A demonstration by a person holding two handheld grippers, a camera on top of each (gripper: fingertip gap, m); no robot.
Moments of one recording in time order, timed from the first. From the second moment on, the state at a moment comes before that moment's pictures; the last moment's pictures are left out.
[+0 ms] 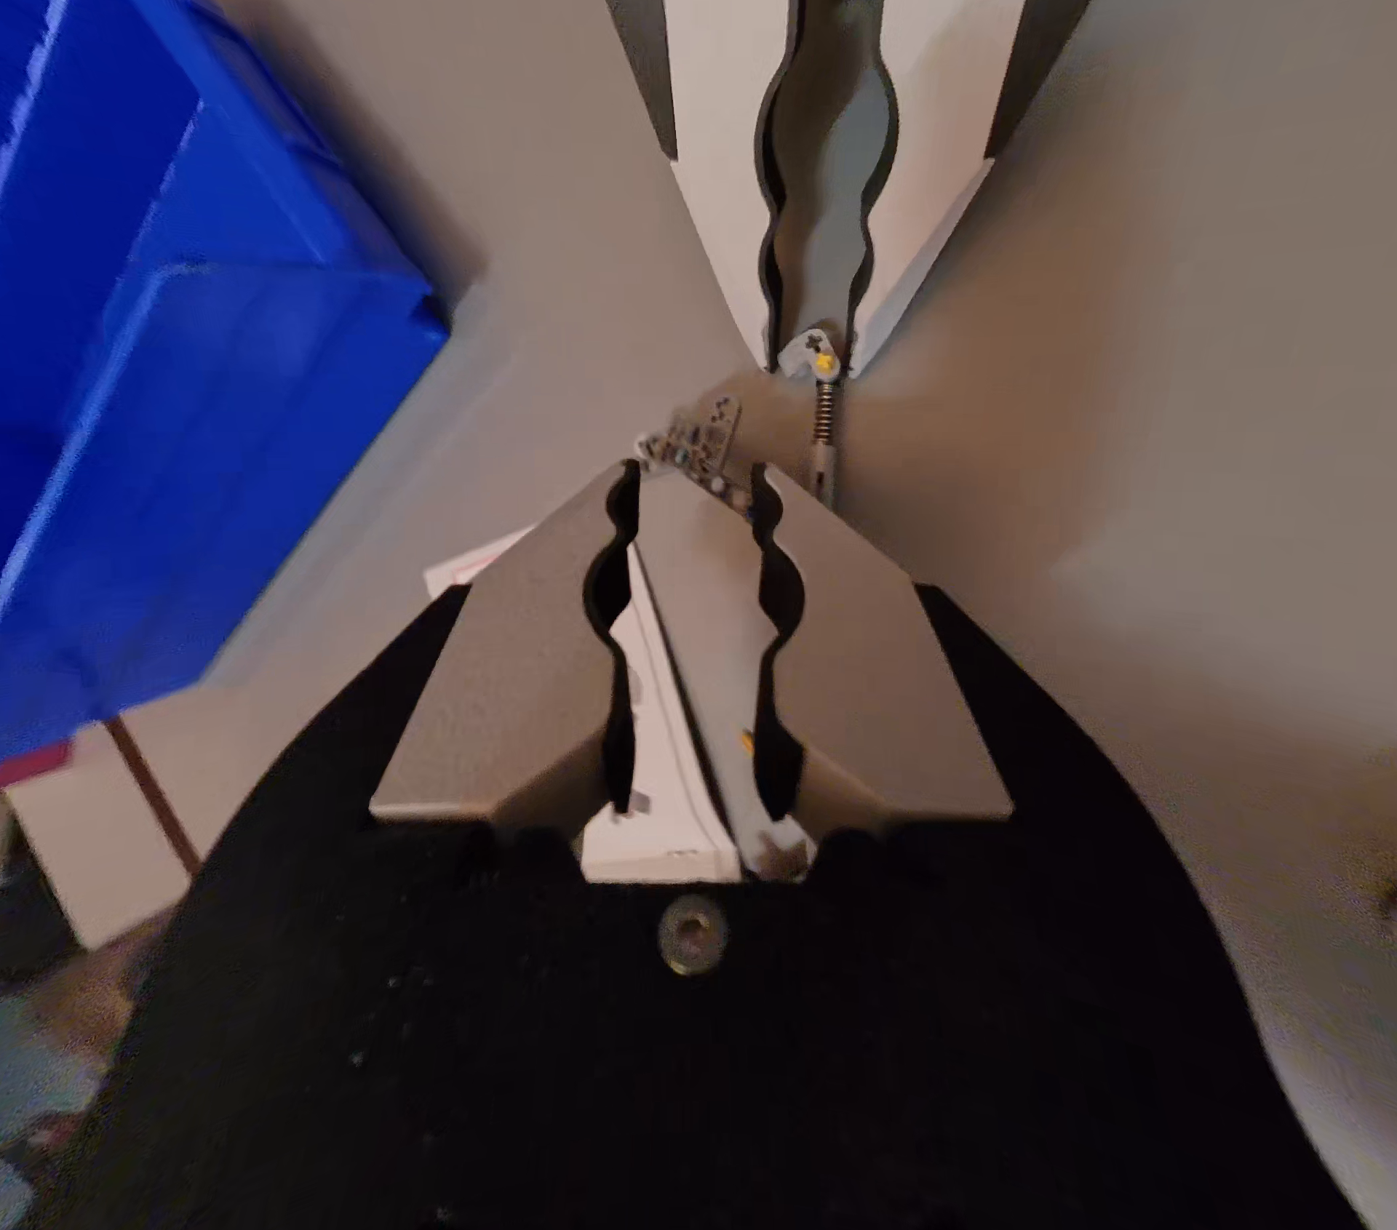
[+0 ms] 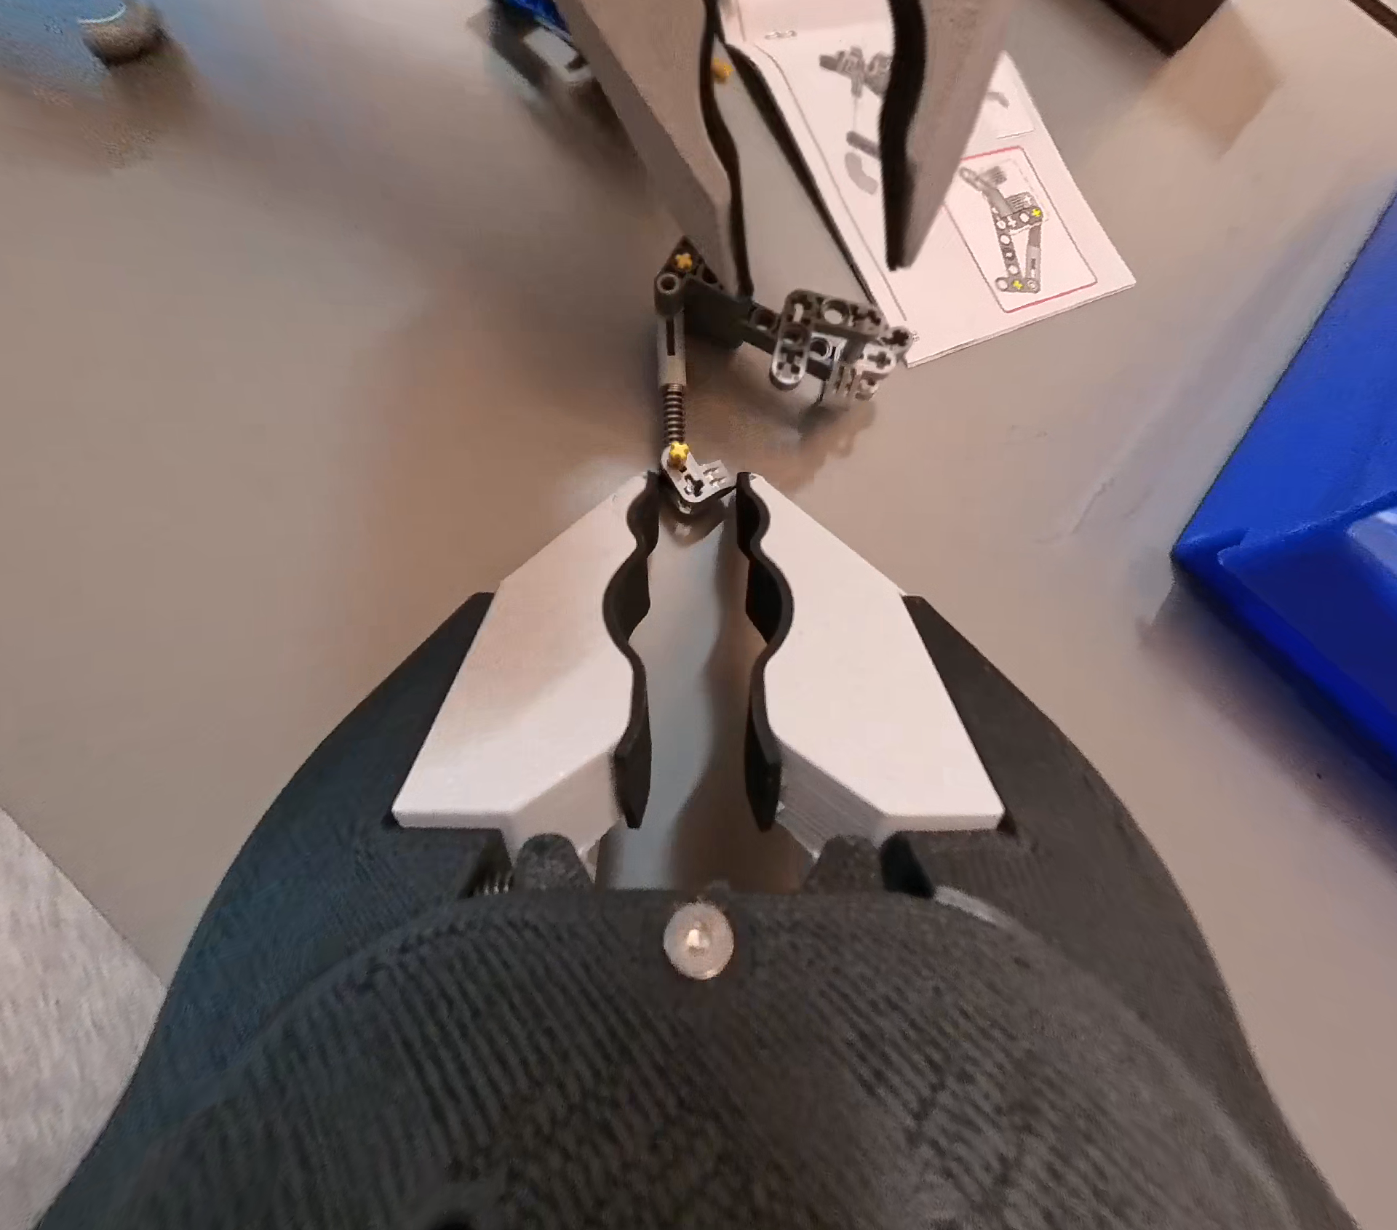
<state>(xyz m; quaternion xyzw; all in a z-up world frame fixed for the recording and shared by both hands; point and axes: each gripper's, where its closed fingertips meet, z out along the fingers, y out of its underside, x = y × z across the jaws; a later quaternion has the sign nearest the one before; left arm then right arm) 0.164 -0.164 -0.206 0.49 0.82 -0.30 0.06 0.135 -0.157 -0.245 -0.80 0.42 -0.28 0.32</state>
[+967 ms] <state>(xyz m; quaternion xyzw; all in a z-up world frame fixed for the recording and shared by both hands) 0.180 -0.171 -0.229 0.59 0.77 -0.21 0.06 0.185 -0.170 -0.245 -0.81 0.41 -0.26 0.33</state>
